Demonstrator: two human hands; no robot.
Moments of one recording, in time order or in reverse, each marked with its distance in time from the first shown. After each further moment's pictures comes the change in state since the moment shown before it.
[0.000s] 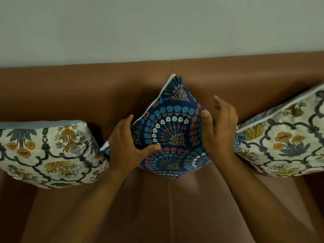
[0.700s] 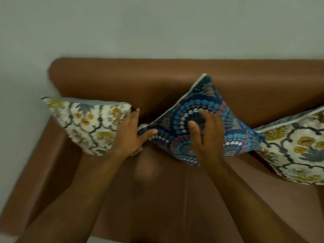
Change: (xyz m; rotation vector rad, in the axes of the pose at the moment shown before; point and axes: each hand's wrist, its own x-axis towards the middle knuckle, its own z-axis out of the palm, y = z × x) left_hand -0.029 -0.025 -0.091 0.130 -0.237 -0.175; right_hand -0.063 -0.084 -0.001 0.195 -0.223 -0.042
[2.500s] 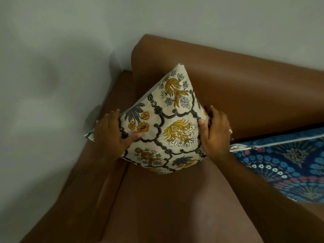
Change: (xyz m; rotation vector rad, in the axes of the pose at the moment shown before) left_hand 0.018 -0.375 -0.118 0.003 0.262 -0.201; right_hand 0.016 -0.106 0.346 -0.276 -0.237 -0.019
